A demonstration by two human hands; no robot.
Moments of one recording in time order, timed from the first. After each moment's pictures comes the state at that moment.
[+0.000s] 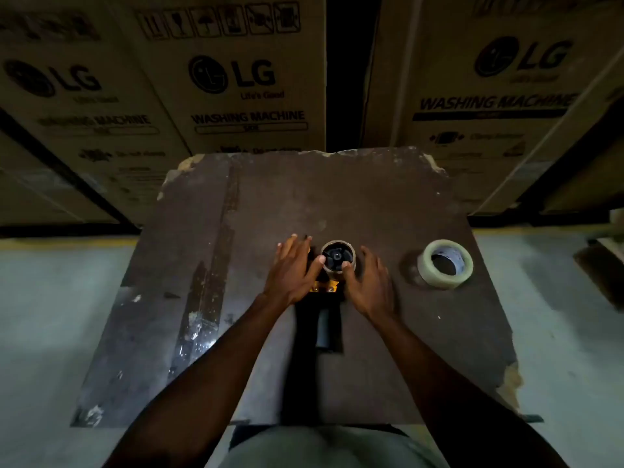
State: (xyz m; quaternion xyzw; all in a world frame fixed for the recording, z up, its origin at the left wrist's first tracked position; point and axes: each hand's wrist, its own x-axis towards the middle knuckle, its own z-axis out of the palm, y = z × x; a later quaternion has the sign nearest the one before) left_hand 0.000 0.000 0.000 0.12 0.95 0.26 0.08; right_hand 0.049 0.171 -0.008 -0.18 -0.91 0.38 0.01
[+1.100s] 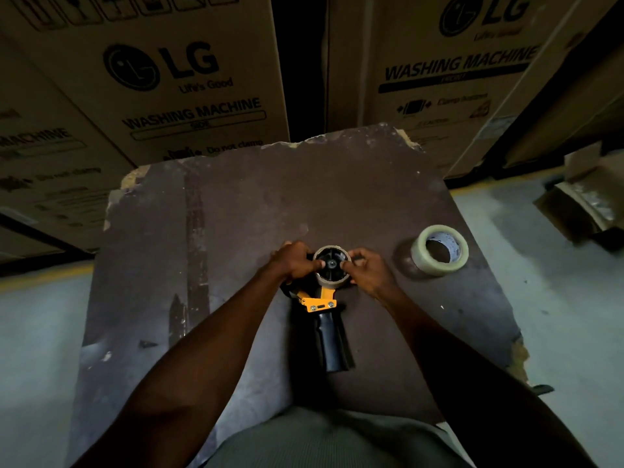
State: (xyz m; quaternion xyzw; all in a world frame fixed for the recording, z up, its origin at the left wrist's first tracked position) left_hand -0.118 0.019 -0.052 0.16 0.90 0.22 0.34; right_hand -0.014 0.198 -0.061 -0.29 -0.78 0.54 -0.09
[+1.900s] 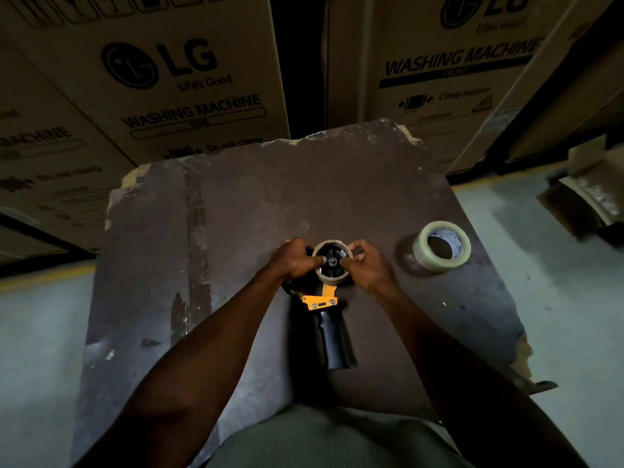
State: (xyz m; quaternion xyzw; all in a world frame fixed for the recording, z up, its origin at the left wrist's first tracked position) left_hand -0.114 0.020 -0.050 0.10 0.90 0.27 0.32; right_hand -0.022 0.192 -0.063 -0.30 -0.78 0.55 -0.06
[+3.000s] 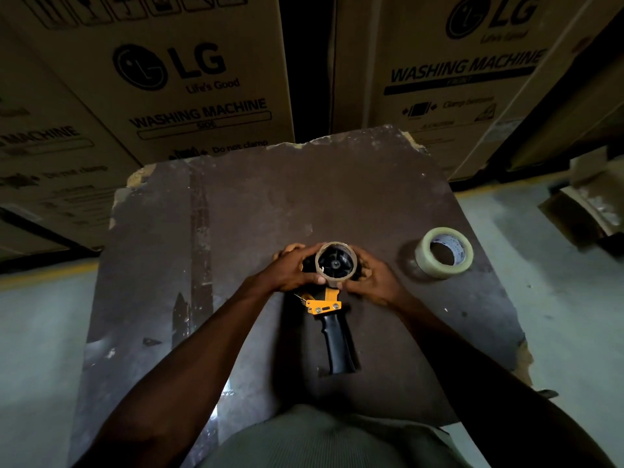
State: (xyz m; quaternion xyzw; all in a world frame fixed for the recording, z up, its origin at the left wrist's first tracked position) left_hand -0.098 -0.010 -0.034 0.26 0.87 0.28 0.32; right_hand 0.012 0.198 -0.020 -0.09 -0.73 0.67 -0.10
